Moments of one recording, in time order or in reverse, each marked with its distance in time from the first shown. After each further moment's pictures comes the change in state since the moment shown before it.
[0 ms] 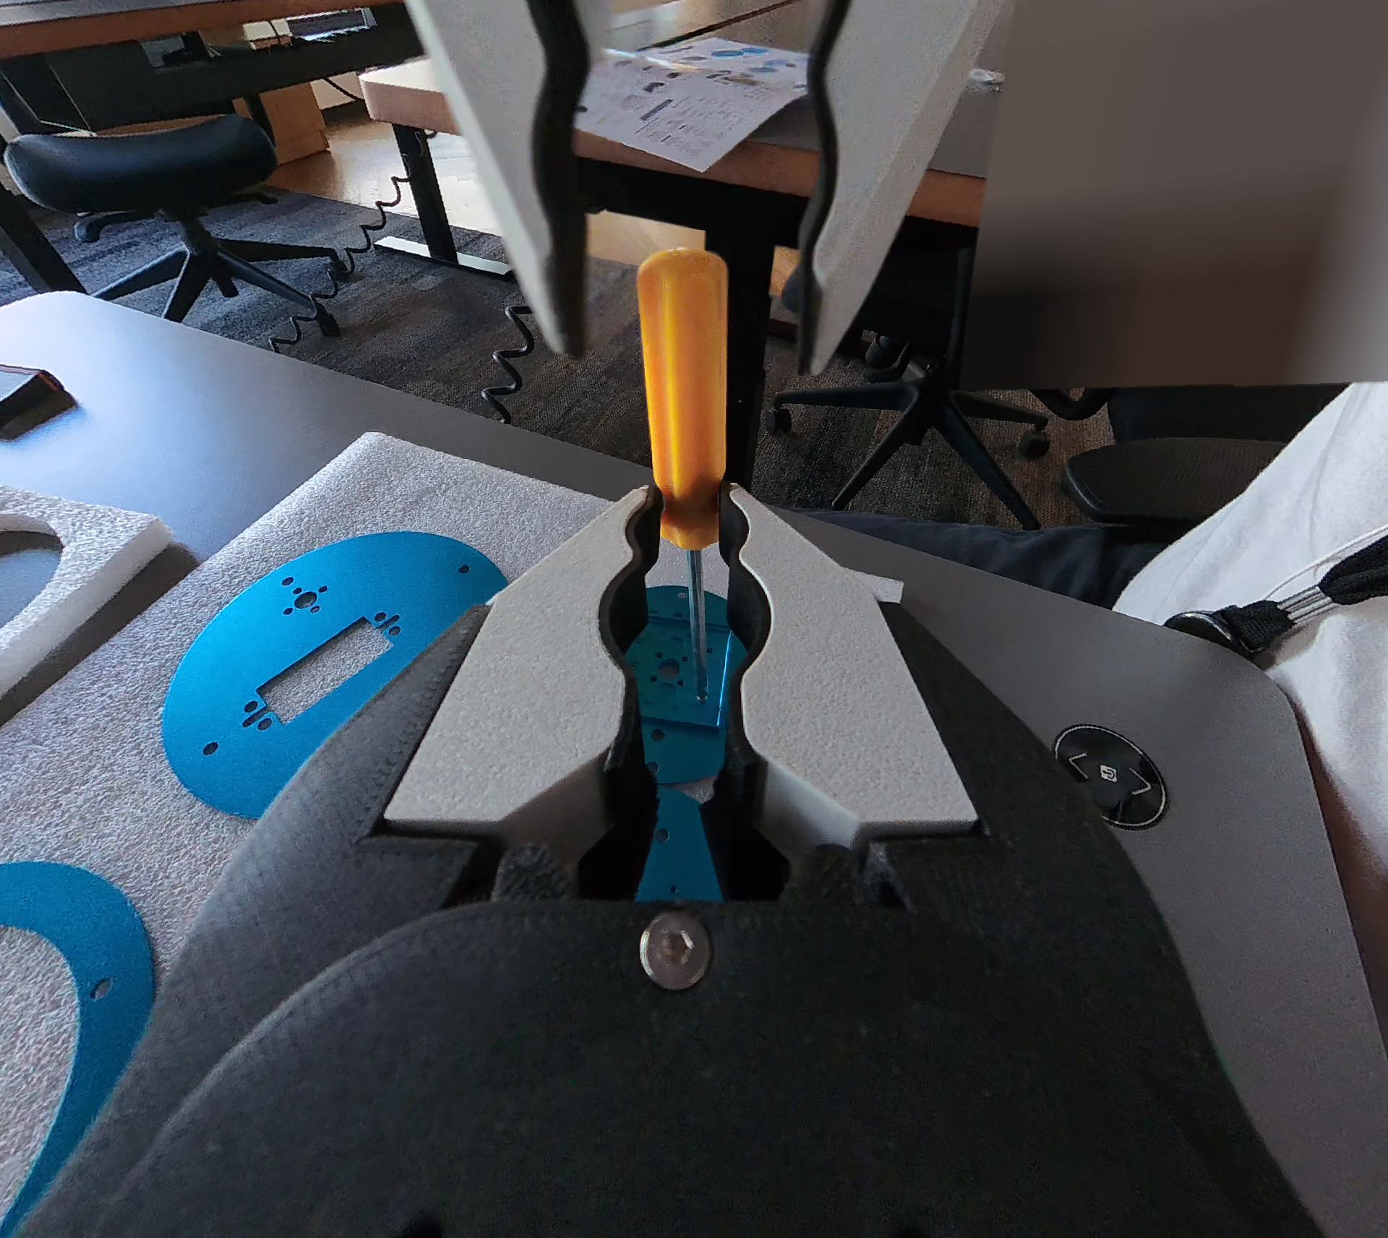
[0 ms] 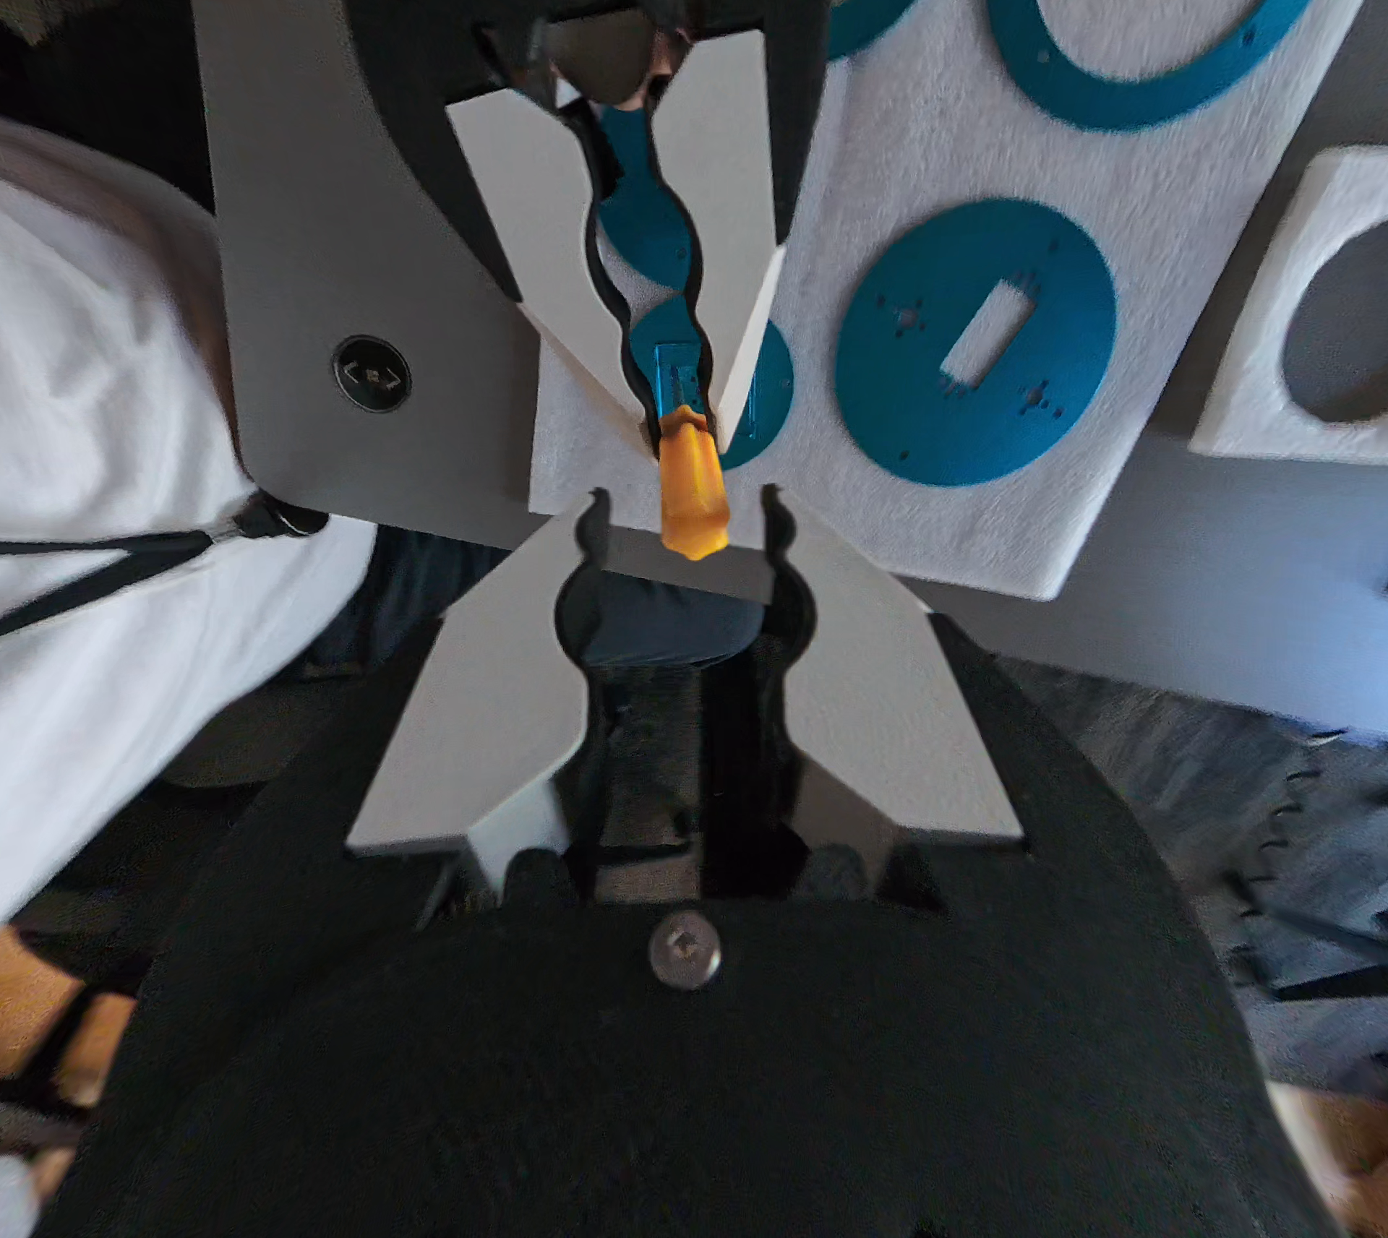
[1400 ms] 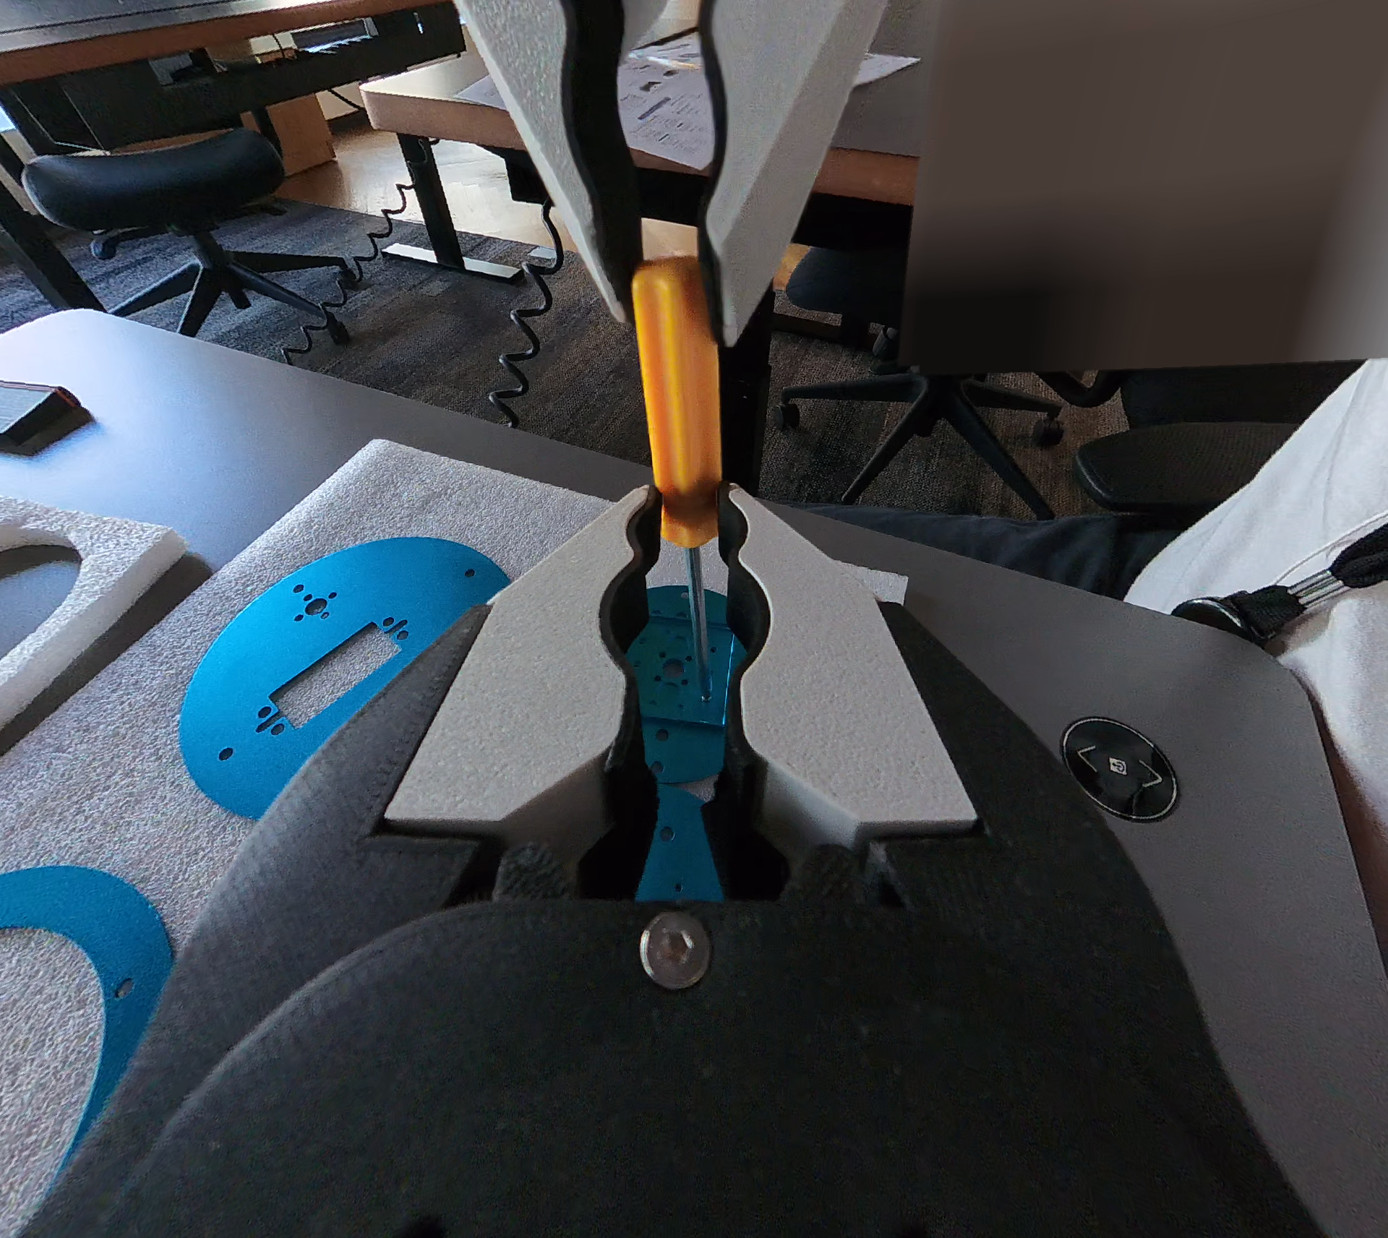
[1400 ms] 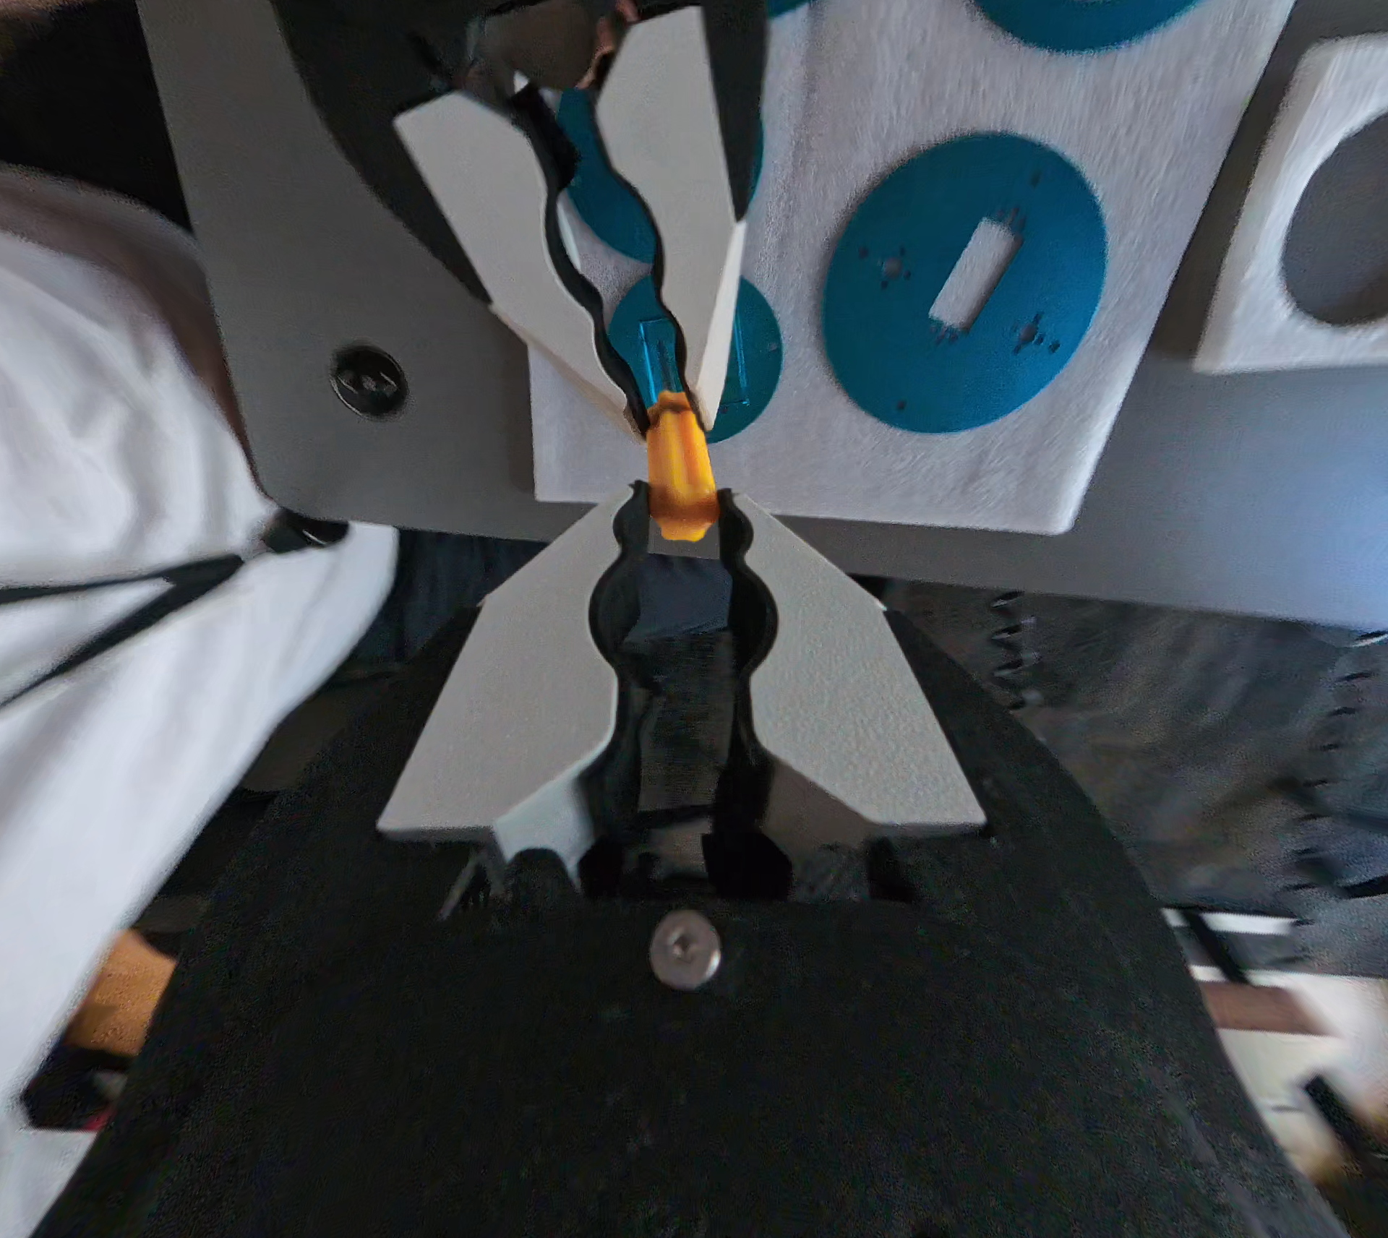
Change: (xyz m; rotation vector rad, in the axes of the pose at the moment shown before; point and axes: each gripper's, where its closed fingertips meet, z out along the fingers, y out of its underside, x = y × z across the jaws) left arm 0.001 0.000 -0.001 -0.004 -0.005 0.031; right arm 0.001 0.003 -0.007 -0.059 0.028 0.112
